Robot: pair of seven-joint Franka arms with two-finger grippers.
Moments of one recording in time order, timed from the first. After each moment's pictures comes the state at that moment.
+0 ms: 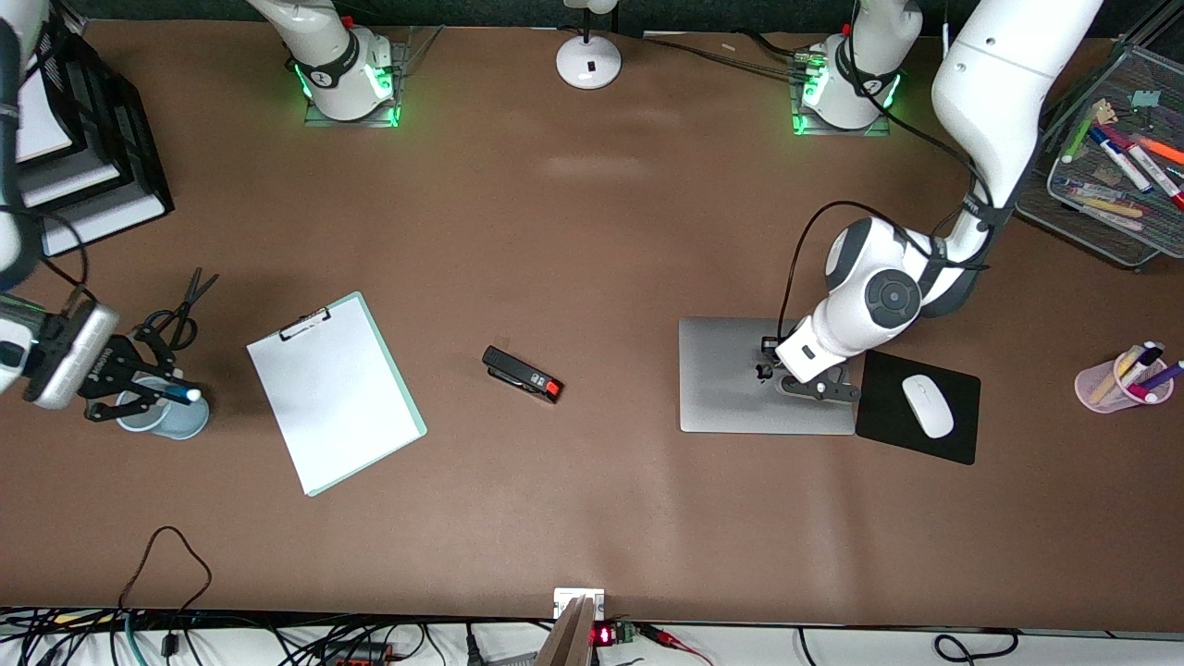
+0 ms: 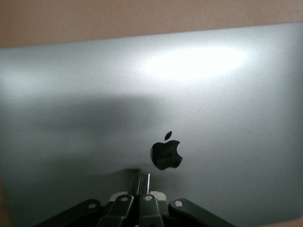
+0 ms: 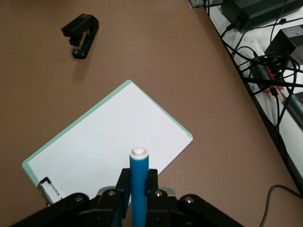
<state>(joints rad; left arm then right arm) 0.04 0.54 -0.33 -1.93 0.08 2.41 -0.21 -0.17 0.45 -0.10 -1.57 0.66 1.94 -1.86</state>
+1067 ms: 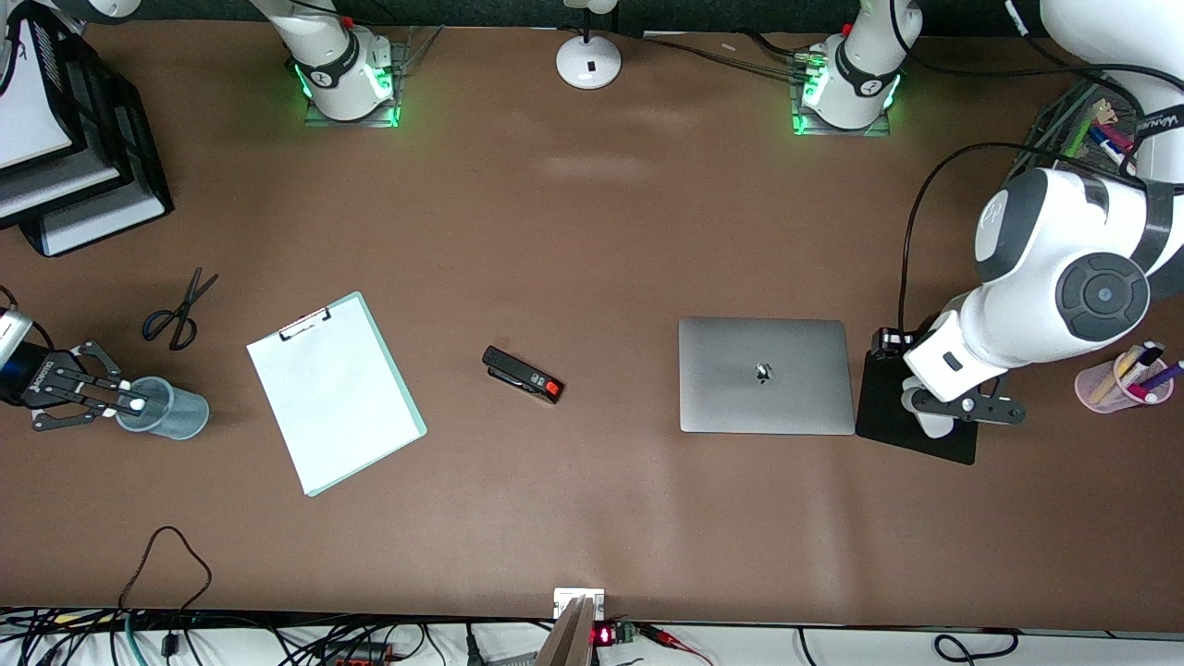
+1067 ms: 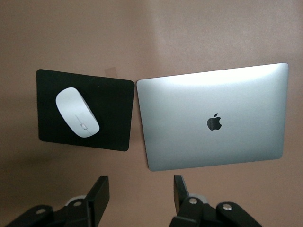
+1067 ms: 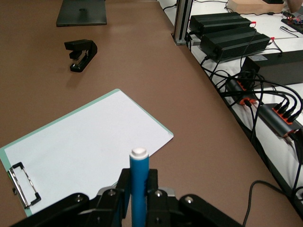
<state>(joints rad) 0.13 0.43 -0.33 -1.47 0.15 1.73 -0.11 -0.37 0.71 -0.10 -1.35 0.92 1.75 -2.15</state>
